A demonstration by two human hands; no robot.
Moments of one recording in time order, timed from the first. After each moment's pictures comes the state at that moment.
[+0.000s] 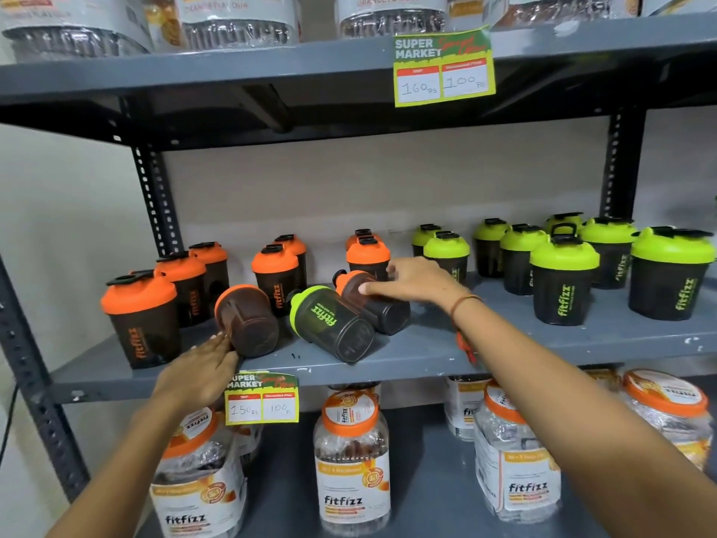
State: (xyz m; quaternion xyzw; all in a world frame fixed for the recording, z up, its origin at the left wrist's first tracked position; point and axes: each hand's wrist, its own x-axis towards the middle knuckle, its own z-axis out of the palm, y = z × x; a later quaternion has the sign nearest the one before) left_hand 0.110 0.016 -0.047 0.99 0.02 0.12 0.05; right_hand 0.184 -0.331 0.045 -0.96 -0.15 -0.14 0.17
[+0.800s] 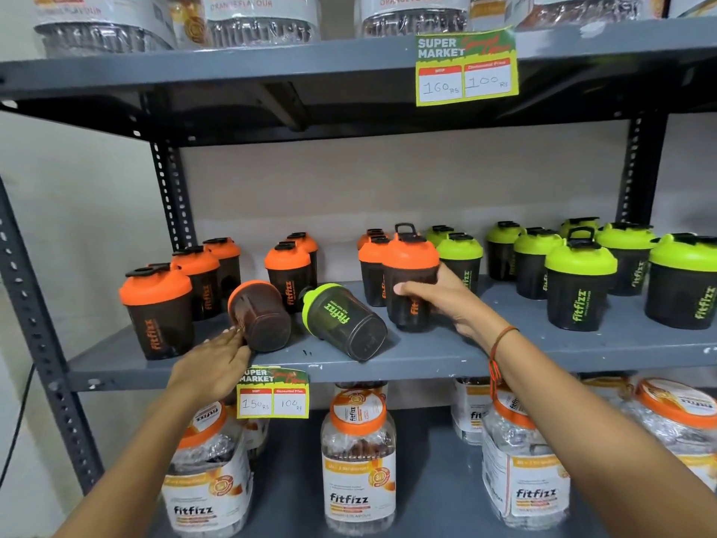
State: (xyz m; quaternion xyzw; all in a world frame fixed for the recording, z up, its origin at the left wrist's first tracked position) left_hand 0.115 0.020 -0.053 0.99 0.02 0.13 0.03; right_hand 0.191 -0.349 0.001 -0.73 -0.16 -0.09 0.66
